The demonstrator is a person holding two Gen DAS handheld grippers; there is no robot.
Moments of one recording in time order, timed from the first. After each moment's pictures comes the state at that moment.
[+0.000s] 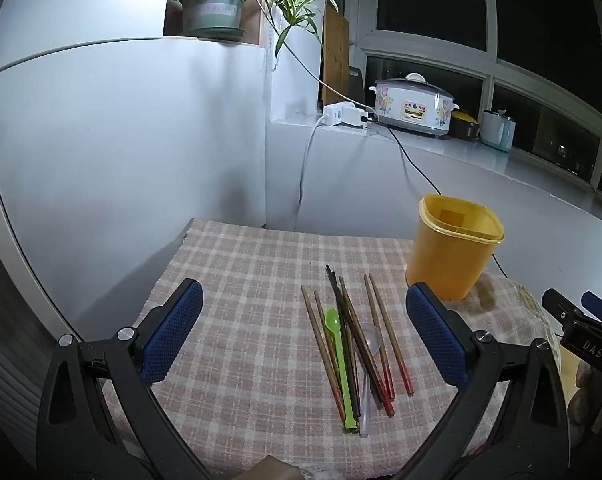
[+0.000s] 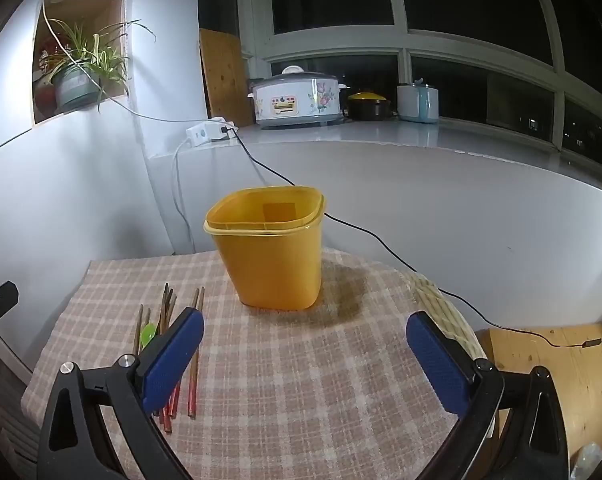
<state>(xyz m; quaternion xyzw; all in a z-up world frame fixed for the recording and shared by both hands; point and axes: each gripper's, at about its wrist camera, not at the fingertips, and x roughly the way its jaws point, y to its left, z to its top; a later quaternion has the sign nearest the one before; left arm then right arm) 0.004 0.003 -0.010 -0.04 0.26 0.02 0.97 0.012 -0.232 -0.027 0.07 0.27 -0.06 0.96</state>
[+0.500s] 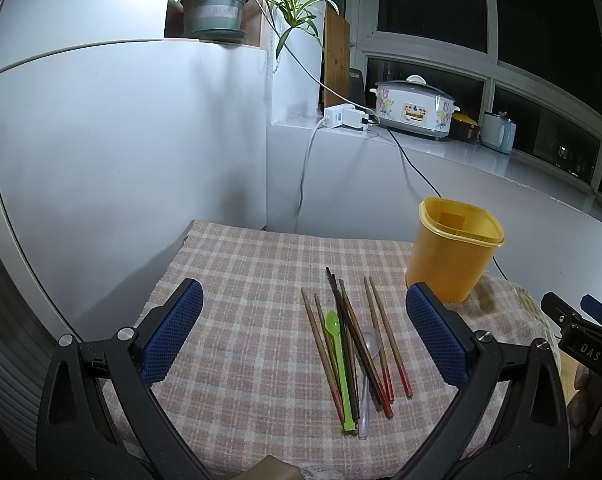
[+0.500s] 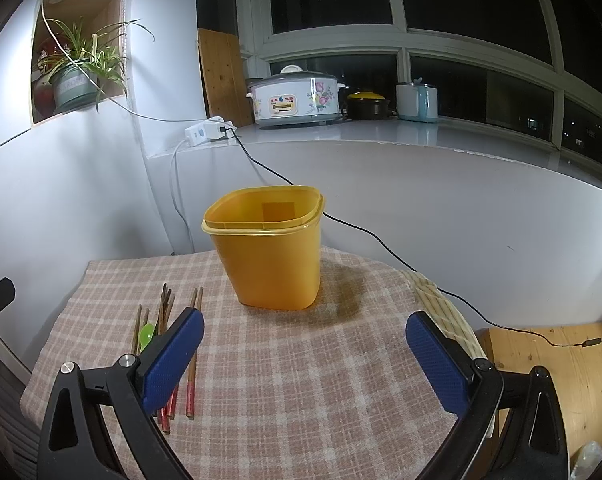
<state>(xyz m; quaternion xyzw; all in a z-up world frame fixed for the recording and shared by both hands) 0.004 0.006 -0.003 -0.04 0.25 0.02 0.97 0.013 -0.232 -0.028 0.07 0.27 -0.06 0.96</state>
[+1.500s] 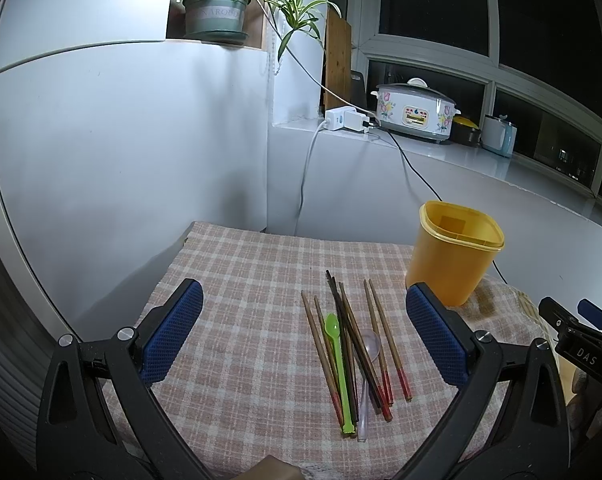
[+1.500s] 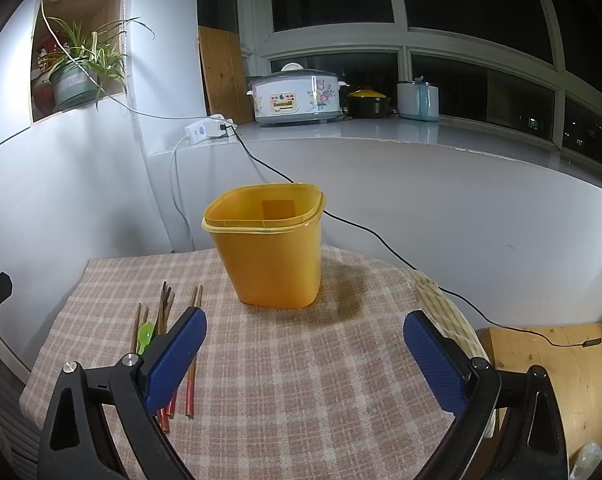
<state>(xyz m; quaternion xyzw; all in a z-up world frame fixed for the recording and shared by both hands) 0.003 0.008 0.007 -0.04 0.25 0.02 0.97 0.013 -0.232 -0.029 0.07 0.27 -0.06 0.96</state>
